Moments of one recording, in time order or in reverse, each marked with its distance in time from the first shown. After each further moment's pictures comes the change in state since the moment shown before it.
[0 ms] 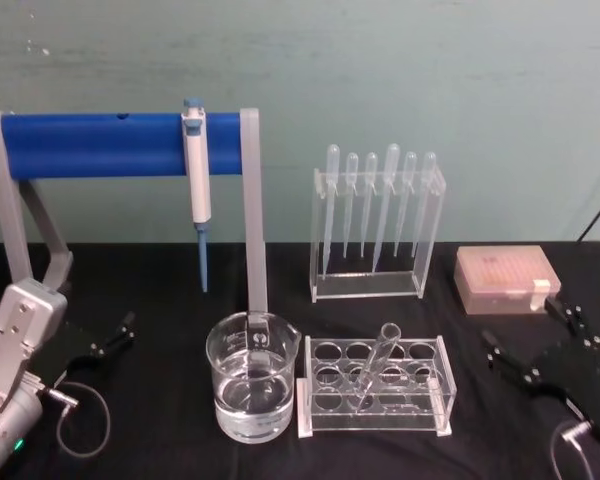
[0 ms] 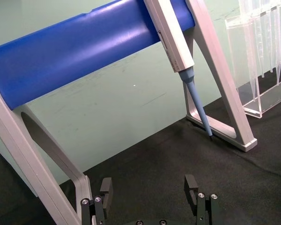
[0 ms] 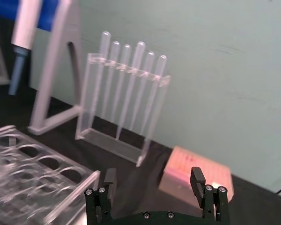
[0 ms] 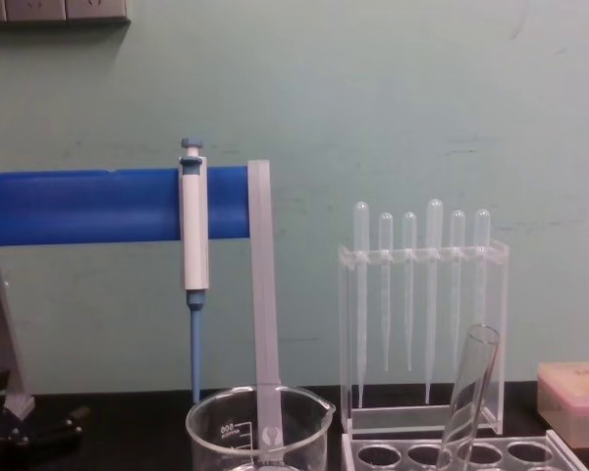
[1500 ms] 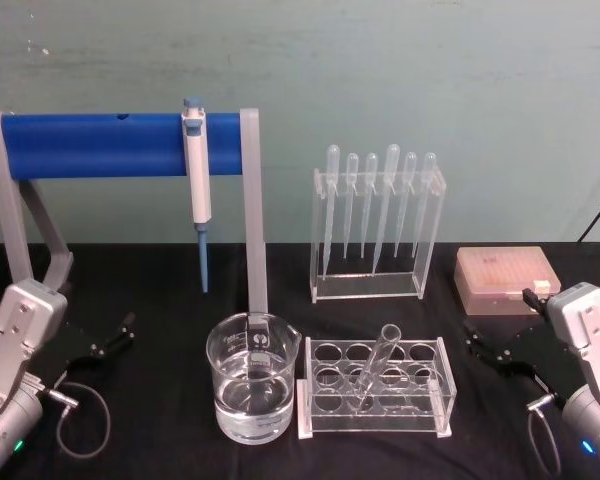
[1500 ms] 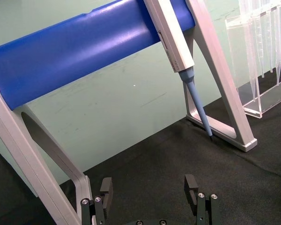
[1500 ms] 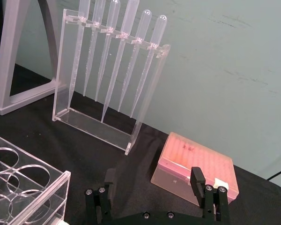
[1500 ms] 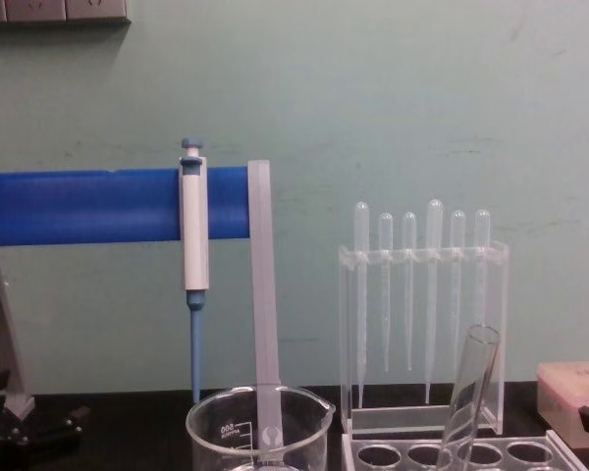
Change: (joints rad) left arm 0.000 0.000 0.000 0.000 0.000 0.000 0.000; right arm 0.206 -0.086 -0.113 0.186 -0.066 0.122 -0.041
